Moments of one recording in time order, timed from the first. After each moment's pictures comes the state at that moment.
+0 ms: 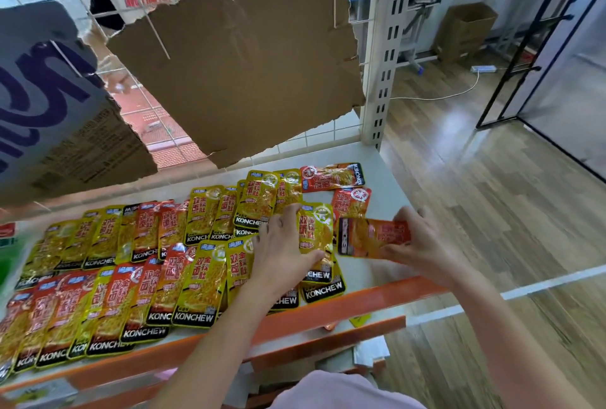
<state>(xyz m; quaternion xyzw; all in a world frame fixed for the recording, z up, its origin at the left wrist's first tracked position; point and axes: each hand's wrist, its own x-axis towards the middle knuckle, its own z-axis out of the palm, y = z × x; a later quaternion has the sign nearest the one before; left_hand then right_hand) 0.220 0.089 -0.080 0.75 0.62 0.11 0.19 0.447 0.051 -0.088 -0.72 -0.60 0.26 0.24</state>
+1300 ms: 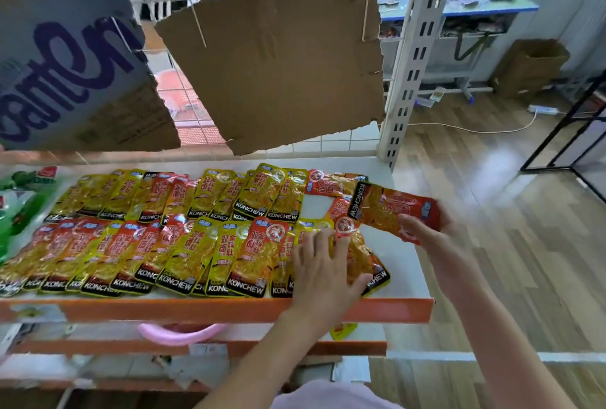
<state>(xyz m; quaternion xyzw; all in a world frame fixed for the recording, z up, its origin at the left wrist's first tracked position) 0.308 0.035 -0.099 0.76 0.62 0.15 0.09 0.478 0.070 -0.060 -0.55 -0.43 0.47 0.55</state>
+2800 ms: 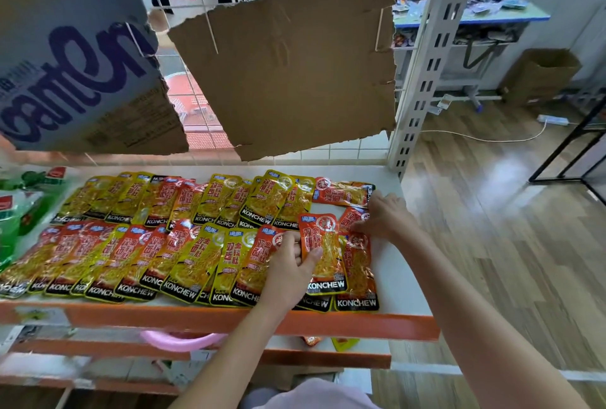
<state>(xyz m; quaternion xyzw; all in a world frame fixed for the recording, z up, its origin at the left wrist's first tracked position) 0.258 0.061 -0.096 0.56 0.64 0.36 0.39 0.429 0.163 -0.077 -0.71 -0.67 0.22 0.01</state>
